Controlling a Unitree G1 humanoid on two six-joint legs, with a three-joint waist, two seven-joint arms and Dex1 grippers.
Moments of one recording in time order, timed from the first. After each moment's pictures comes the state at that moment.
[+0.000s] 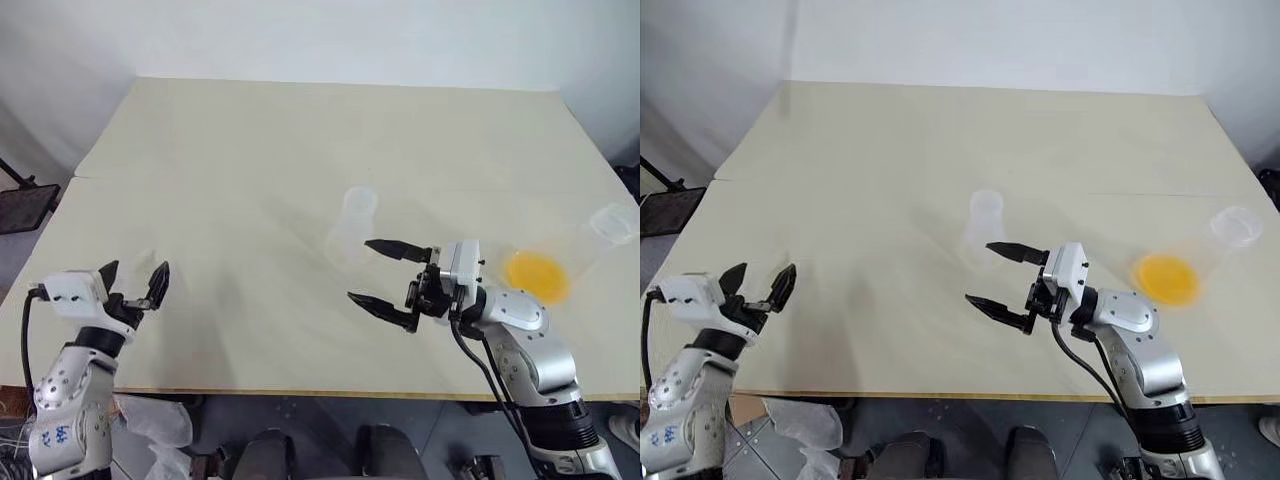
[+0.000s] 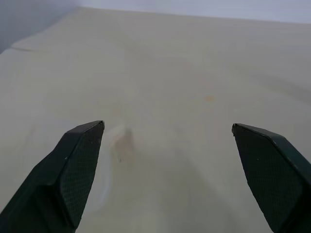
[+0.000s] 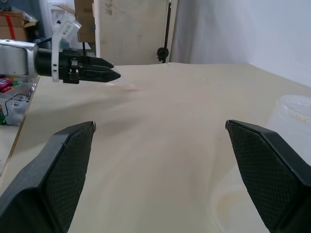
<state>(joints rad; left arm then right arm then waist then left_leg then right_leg) 0.12 0.32 0.51 -0.31 -0.43 0.27 -0.23 -0.25 -0.47 0.03 -0.25 0.50 0.11 1.00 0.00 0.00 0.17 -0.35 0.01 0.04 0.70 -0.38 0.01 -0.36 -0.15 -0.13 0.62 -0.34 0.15</state>
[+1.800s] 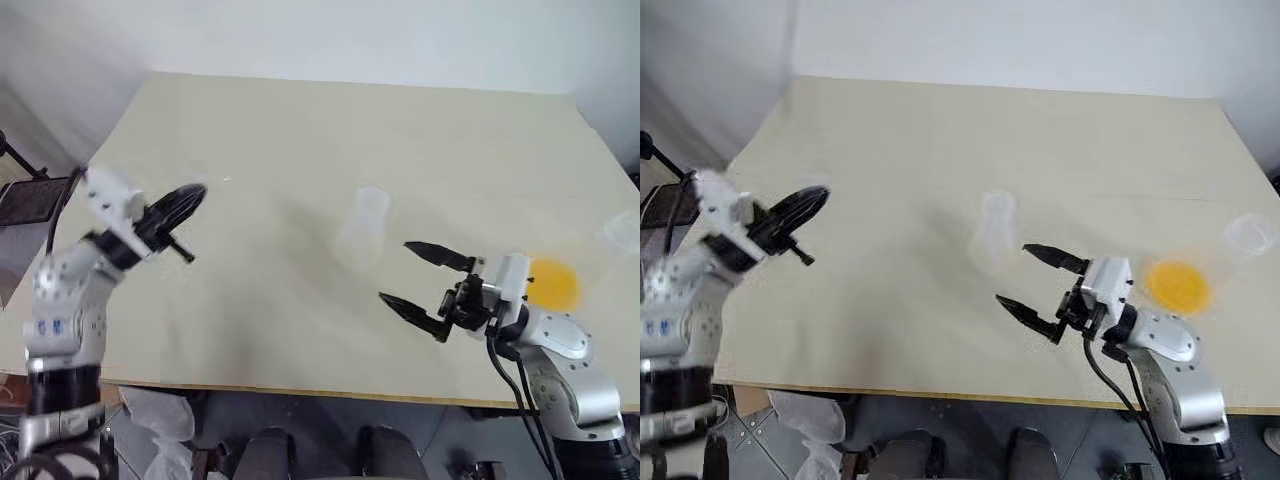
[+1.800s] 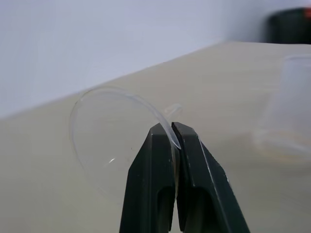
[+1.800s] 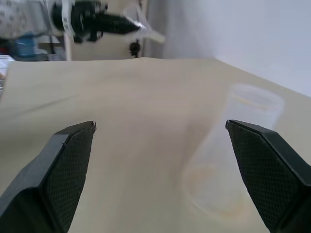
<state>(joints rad) -0.60 0.69 0.16 0.04 -0.43 0.19 -0.86 -0.01 -0.53 -0.15 -0.40 0.53 0.08 0.88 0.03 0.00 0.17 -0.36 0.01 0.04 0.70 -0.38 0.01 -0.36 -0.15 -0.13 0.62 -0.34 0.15</state>
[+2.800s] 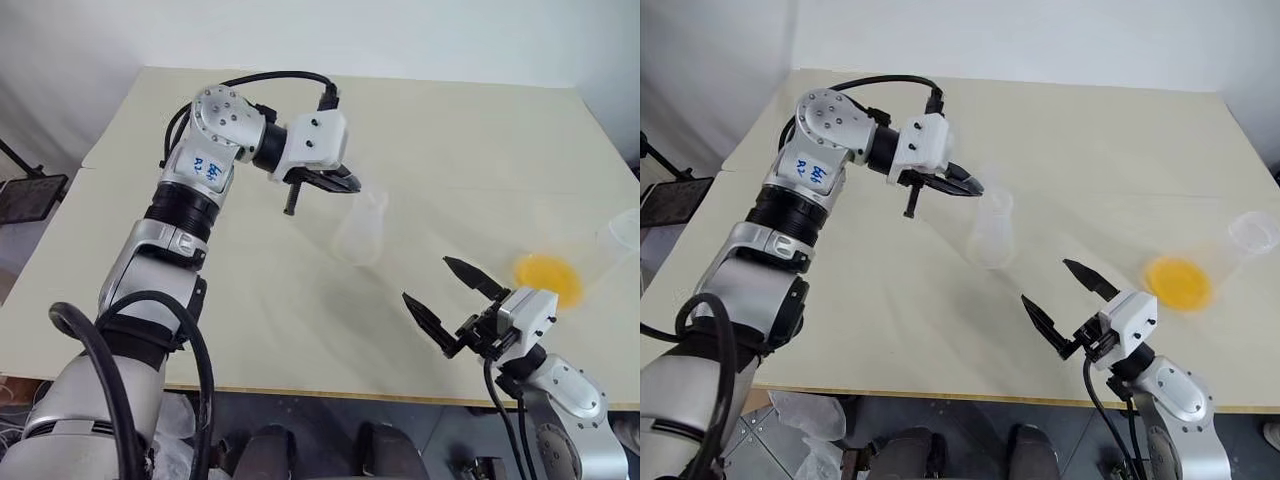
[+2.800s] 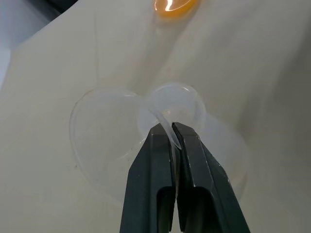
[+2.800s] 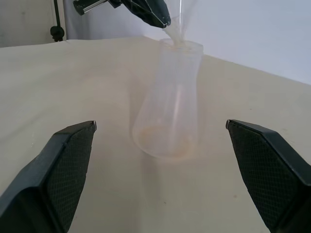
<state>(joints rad) -1.39 0.38 -0.28 0.87 0.01 -0.26 -1.33 0.20 -0.41 -0.16 -0.51 0.41 -0.01 0.66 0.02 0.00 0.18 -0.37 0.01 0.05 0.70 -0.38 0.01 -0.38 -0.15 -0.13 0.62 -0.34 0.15</state>
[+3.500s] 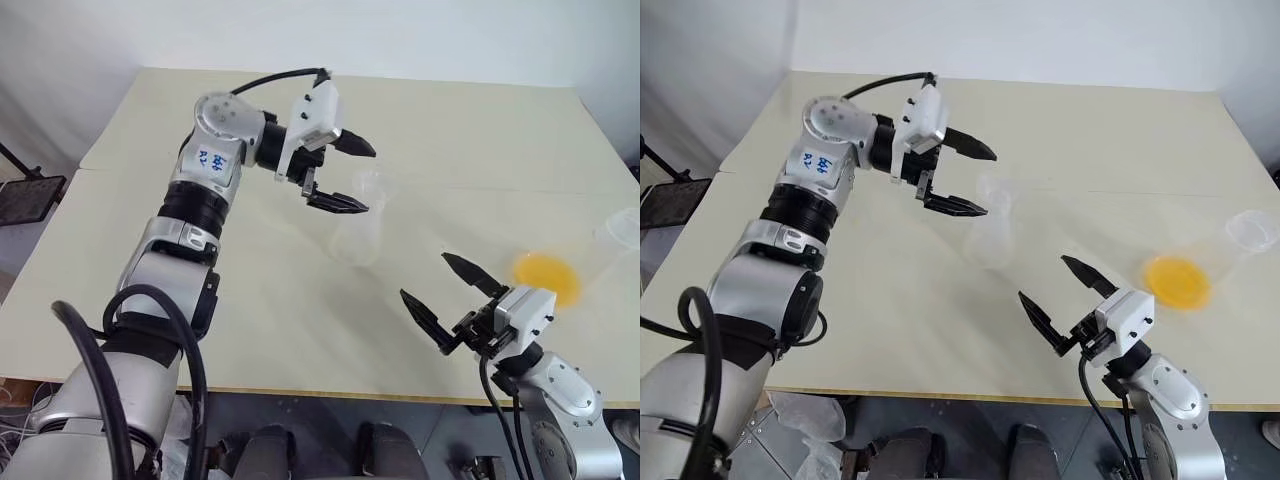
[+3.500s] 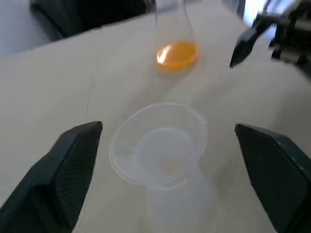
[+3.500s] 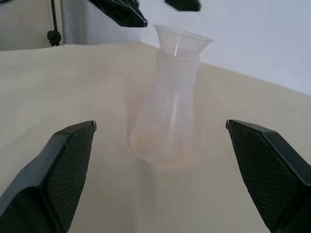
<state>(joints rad) -1.34 0.33 -0.08 0.91 -0.15 0.01 -1.41 0.19 -0.40 -0.17 -0.51 0.42 -0.04 0.63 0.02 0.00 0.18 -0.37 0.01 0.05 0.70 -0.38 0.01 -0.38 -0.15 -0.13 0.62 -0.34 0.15</state>
